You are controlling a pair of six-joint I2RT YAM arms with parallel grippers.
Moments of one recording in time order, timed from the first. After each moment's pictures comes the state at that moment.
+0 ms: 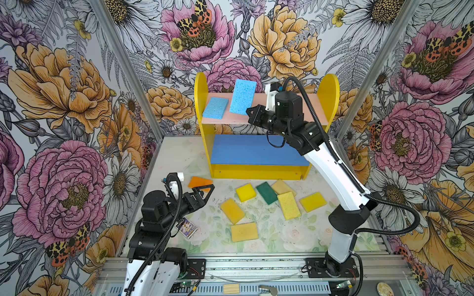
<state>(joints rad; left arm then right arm) -0.12 0.45 0.69 -0.53 0.59 -0.83 0.67 1.87 2.35 -0.71 -0.01 0.66</state>
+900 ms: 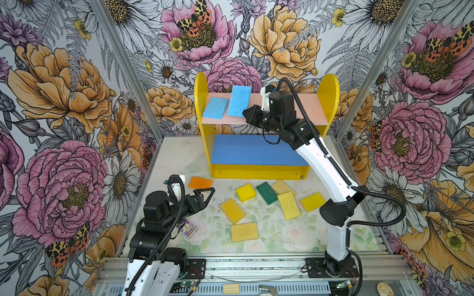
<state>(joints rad) -0.12 0.45 0.68 -0.59 0.58 -0.79 0.63 1.98 2.43 -0.74 -0.07 0.70</state>
